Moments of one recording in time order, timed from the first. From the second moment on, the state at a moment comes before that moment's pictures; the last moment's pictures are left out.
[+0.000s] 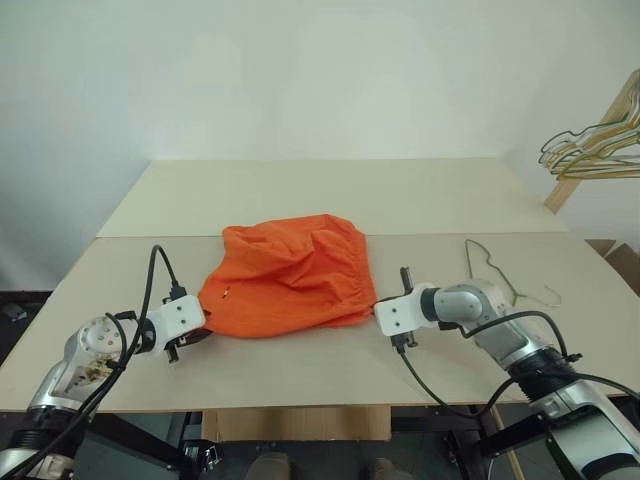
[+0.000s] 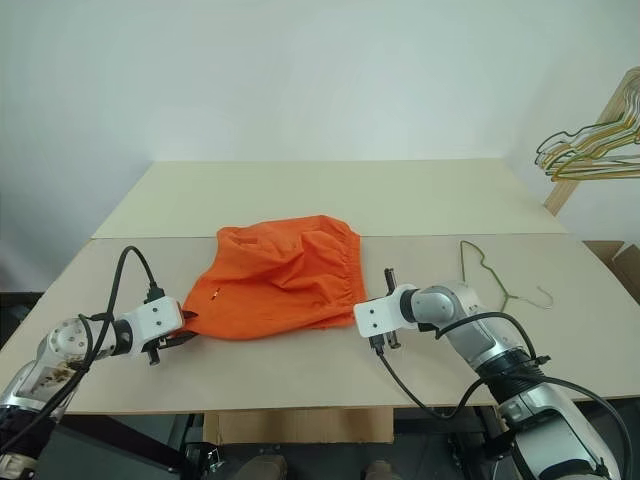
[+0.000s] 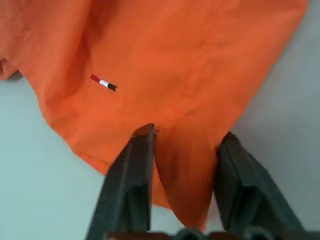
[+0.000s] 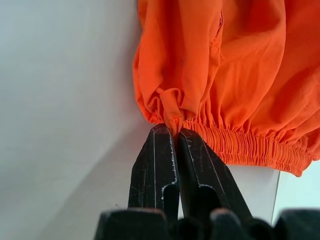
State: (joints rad) left arm -0.17 0.83 -0.05 0.24 0.07 -0.10 -0.92; right arm -0.54 -0.67 0.43 0.21 -0.41 -0.27 0.92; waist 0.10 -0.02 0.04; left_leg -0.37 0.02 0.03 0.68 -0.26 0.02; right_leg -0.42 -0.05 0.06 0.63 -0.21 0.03
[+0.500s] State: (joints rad) left arm 0.03 0.98 0.03 0.03 0.03 -0.12 -0.99; right arm -0.43 -0.73 0.39 -0.06 -0.23 -0.13 1.08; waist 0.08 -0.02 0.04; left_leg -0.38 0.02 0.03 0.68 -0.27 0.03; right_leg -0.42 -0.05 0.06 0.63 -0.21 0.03
